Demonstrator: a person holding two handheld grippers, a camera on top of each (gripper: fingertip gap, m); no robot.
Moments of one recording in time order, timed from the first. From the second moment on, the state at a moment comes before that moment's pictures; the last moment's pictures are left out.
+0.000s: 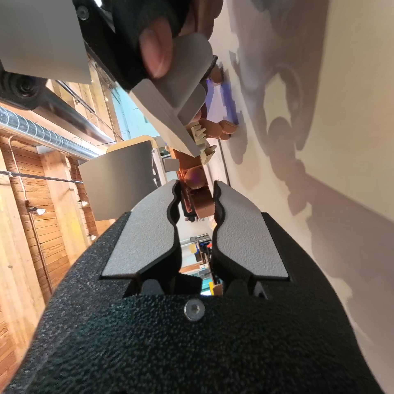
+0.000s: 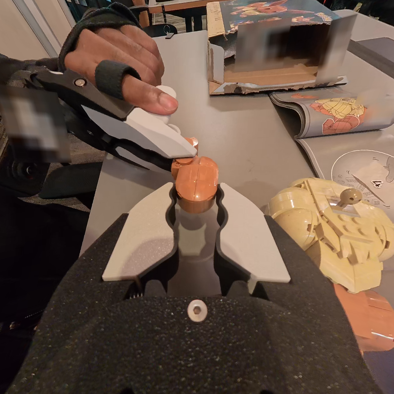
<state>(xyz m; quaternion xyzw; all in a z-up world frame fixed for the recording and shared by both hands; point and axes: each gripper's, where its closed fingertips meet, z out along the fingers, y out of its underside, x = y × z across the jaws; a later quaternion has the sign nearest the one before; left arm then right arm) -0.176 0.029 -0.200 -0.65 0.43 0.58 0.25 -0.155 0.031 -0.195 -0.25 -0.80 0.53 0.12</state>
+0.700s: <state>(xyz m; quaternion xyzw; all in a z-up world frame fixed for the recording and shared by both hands) -0.171 0.027 -0.198 -0.65 0.44 0.56 0.26 -0.155 0.031 -0.196 -0.25 -0.80 0.53 0.12</state>
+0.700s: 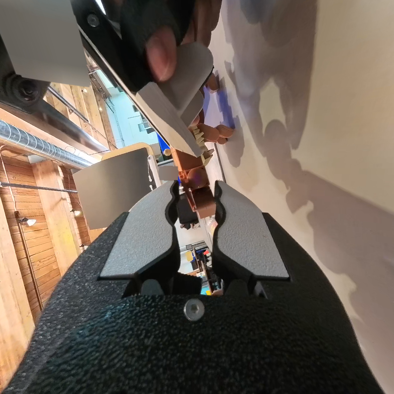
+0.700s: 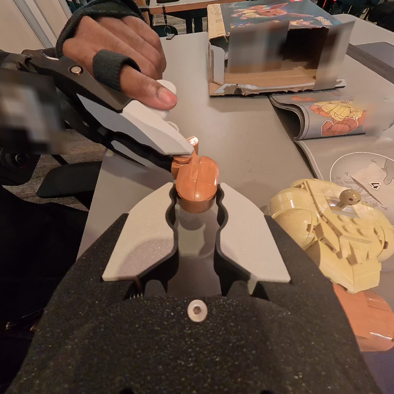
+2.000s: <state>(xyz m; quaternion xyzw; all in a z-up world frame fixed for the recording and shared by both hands) -0.168 0.020 -0.192 -0.66 0.45 0.55 0.24 -0.146 0.024 -0.186 -0.21 -0.79 0.57 0.11</state>
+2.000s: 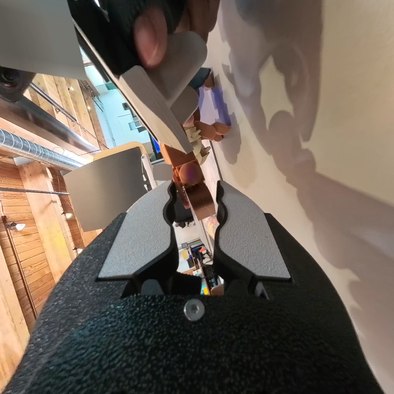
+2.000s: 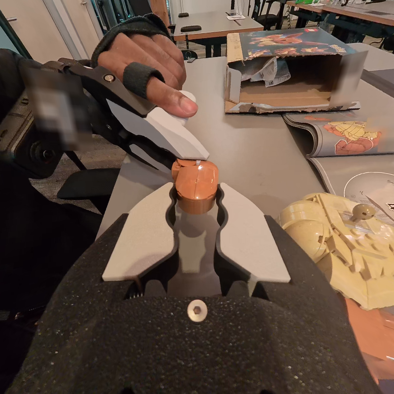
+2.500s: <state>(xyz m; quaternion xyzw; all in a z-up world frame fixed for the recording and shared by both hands) -0.136 0.012 -0.167 -0.76 0.31 0.38 0.42 -0.132 0.022 -0.173 -0.16 -0.77 0.61 0.09</state>
